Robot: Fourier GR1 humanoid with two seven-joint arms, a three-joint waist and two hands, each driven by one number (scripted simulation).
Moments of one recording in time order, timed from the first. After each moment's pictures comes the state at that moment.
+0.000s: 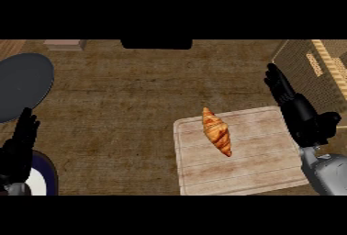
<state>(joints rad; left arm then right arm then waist) 0.04 0.49 -0.05 -1.36 0.31 0.33 -0.11 -0.26 -0.50 0.30 -1.56 -0.28 -0.22 0.04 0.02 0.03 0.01</state>
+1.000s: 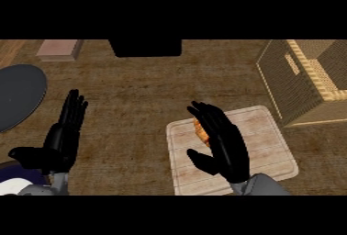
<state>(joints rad) -0.04 0.32 -0.20 -1.57 0.29 0.34 -0.10 -0.32 -0.30 0.76 -1.55 0.76 -0.60 0.35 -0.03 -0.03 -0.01</state>
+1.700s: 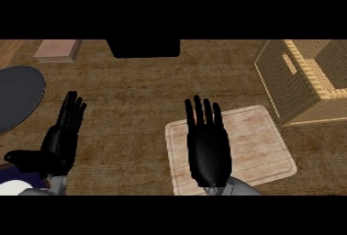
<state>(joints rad) -0.02 0.32 -0.20 -1.61 0.29 0.34 -0.08 -0.44 -0.16 0.82 -1.65 1.15 0.07 1.02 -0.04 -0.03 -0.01</state>
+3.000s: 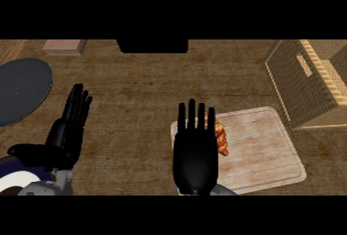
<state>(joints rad) -0.06 0.29 -0.21 -1.63 0.25 0.33 -0.04 -0.45 -0.02 0.80 -1.67 1.19 0.40 1.15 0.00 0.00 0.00</state>
